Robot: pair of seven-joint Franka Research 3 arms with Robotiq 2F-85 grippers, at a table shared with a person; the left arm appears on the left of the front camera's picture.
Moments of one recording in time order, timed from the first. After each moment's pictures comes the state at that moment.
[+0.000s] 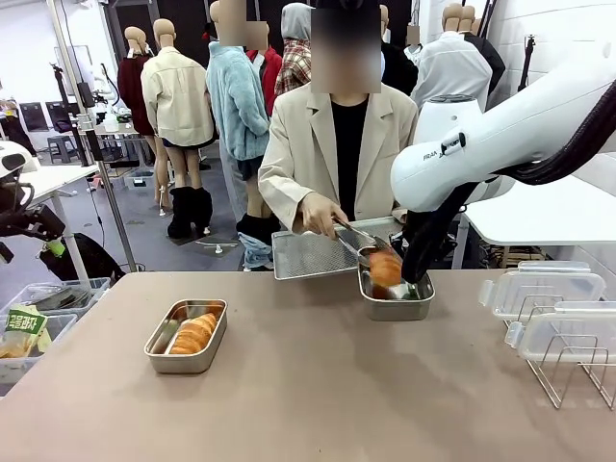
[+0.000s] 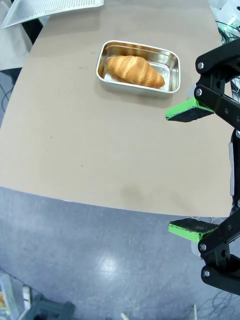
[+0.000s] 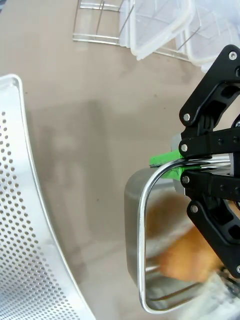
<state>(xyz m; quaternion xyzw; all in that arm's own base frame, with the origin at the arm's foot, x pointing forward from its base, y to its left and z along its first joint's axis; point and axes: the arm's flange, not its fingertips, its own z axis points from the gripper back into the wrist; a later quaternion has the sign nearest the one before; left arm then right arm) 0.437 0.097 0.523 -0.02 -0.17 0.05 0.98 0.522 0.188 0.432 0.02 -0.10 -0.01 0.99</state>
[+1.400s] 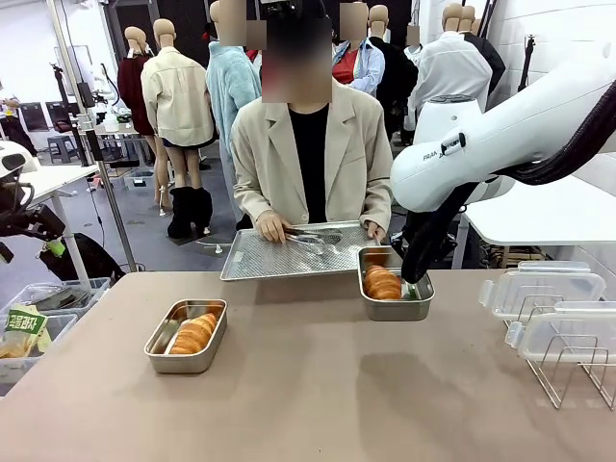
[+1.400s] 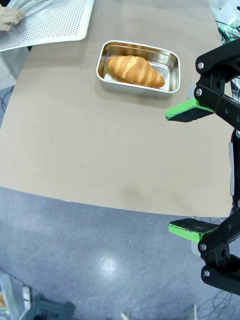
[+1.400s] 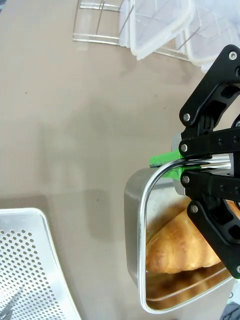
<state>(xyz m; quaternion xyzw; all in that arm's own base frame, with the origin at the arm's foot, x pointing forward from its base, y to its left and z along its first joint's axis) 0.437 0.097 0.523 -0.02 -0.17 0.05 0.98 0.522 0.188 0.432 0.02 -0.10 -0.01 0.99</state>
